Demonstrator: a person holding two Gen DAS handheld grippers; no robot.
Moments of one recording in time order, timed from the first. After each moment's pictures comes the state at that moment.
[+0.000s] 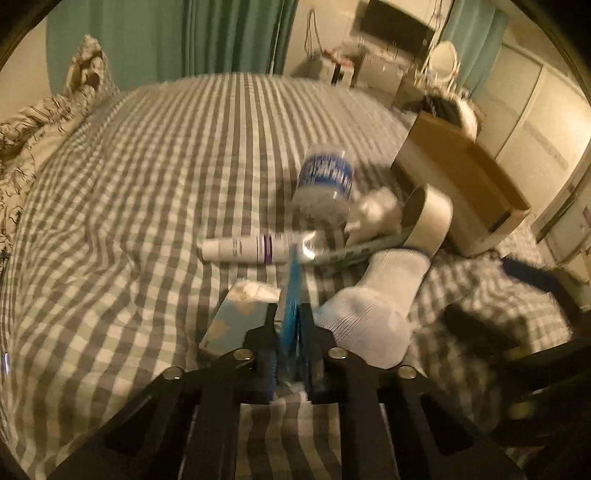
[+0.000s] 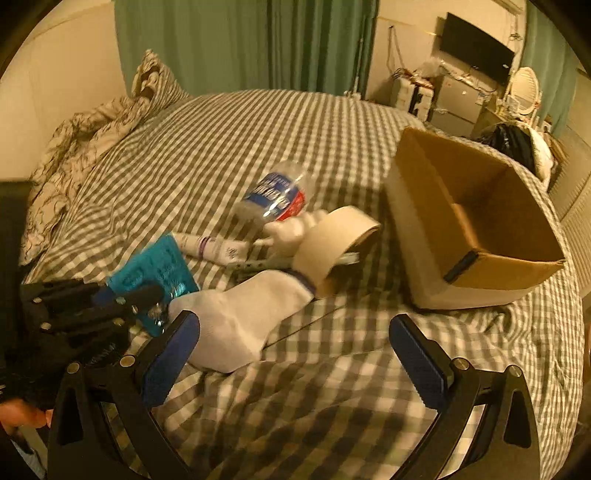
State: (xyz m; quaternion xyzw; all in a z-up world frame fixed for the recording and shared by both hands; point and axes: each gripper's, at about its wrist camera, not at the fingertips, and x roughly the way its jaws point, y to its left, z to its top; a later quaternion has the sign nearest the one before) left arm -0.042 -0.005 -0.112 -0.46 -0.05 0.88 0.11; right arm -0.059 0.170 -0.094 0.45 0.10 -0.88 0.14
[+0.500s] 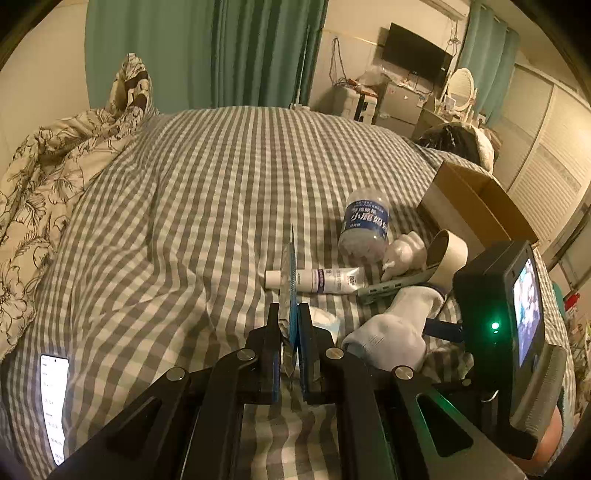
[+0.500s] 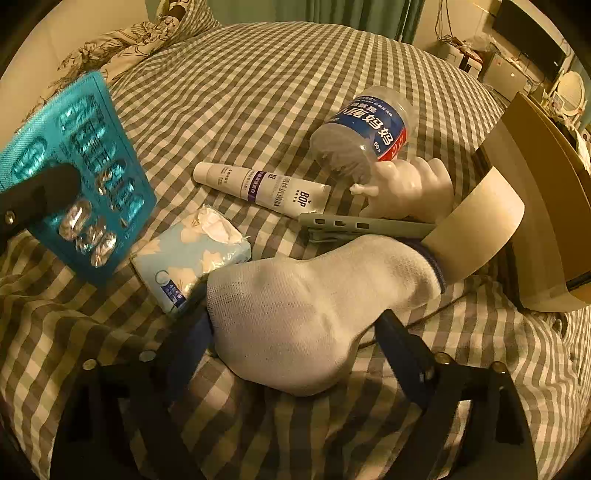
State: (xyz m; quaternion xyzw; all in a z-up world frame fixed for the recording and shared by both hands) left arm -0.039 -0.046 -0.089 -0.43 -0.04 0.90 0.06; right arm -0.081 0.097 -0.167 0.53 0.15 -0.82 0.18
